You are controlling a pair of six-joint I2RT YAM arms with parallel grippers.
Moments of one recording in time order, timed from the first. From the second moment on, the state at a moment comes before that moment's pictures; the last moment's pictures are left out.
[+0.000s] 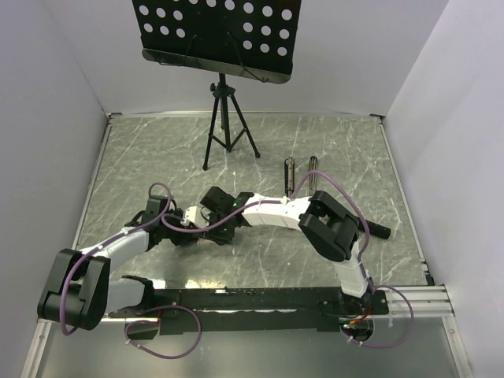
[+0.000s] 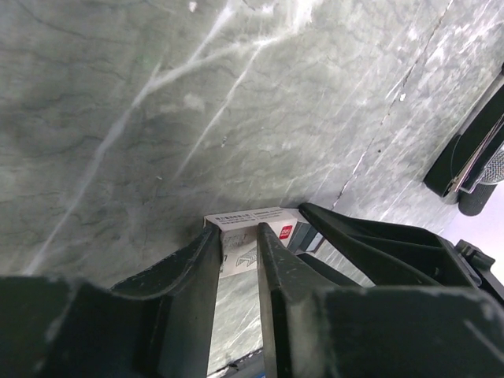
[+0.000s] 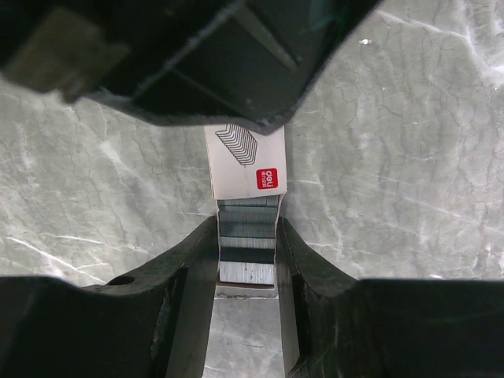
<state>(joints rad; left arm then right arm) -0.24 1.21 0.38 -0.12 0.35 -0.92 1.05 2.03 1.42 -0.48 -0.25 -0.43</state>
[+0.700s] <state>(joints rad) -0.30 1.21 0.39 -0.12 0.34 -0.93 1.05 1.99 1.34 -0.41 -0.27 -0.43</state>
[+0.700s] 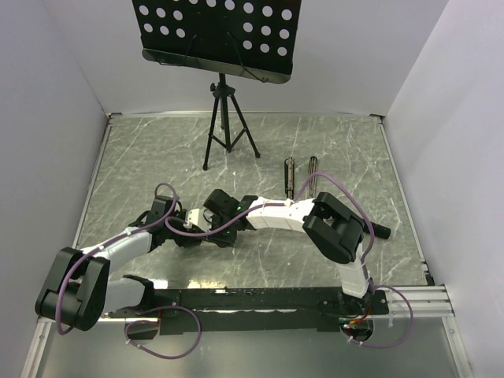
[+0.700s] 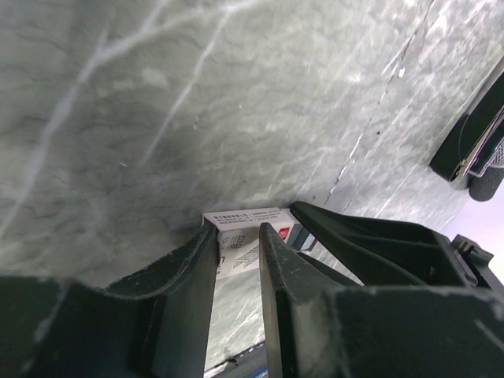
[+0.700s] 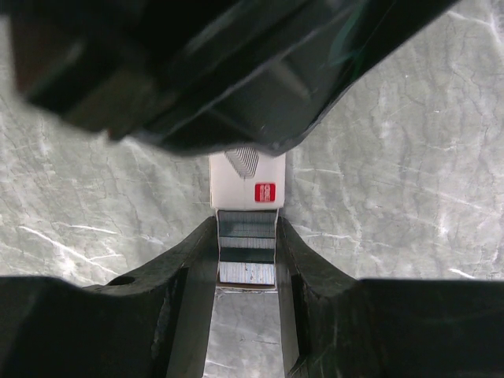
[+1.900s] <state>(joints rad) -0.33 1.15 0.39 -0.21 0.29 -0.93 0.92 1.72 1.08 -0.27 -0.33 0.20</state>
